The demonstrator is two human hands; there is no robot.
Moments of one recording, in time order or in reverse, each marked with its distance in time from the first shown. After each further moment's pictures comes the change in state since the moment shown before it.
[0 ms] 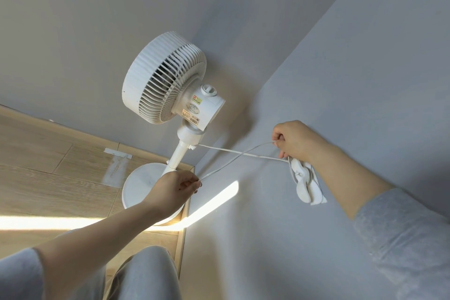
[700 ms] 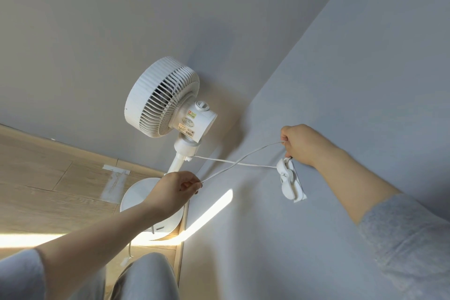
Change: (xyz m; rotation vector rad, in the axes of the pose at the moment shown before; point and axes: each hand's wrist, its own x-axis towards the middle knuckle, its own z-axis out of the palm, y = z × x) left_hand -0.019 0.038 -0.018 0.057 0.029 0.086; right_hand -0.047 0.005 -0.041 -0.212 0.110 0.053
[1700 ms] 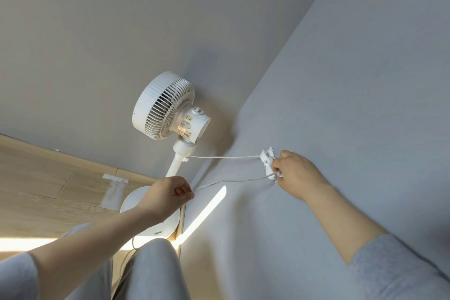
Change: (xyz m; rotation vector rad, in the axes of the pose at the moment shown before) left_hand -0.084 0.016 -0.020 0.056 0.023 0.013; right_hand -0.128 -0.018 0.023 -0.211 0.163 -0.104
